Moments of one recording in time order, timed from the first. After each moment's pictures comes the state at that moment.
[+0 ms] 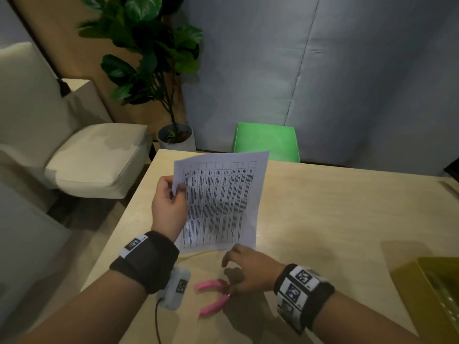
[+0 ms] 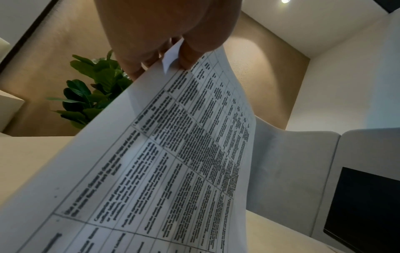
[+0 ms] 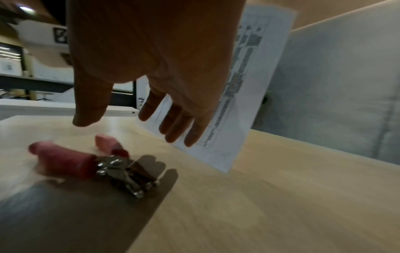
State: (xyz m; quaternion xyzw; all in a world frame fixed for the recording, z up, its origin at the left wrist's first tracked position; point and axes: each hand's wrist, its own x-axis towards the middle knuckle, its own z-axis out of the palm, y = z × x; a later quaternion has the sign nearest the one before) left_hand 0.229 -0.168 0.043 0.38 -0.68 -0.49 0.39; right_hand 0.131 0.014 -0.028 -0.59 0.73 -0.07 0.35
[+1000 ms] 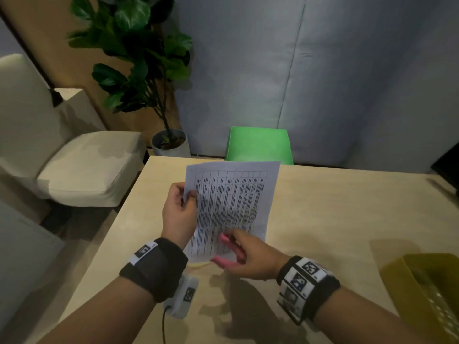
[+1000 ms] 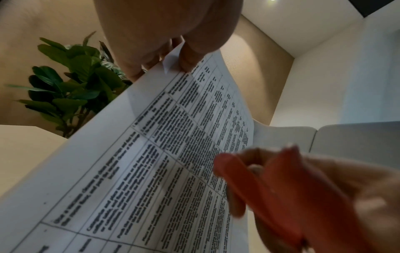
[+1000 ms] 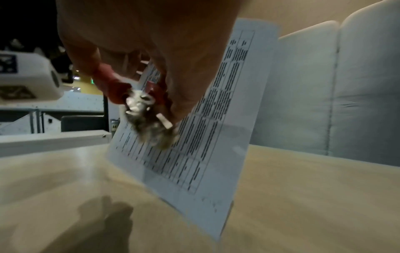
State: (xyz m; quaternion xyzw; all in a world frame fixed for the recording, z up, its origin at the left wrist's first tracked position) left_hand 0.199 -0.130 0.047 0.32 -0.69 -0.53 0.38; right_hand 0.111 0.030 0.013 -0.52 0.73 -0.31 0.32
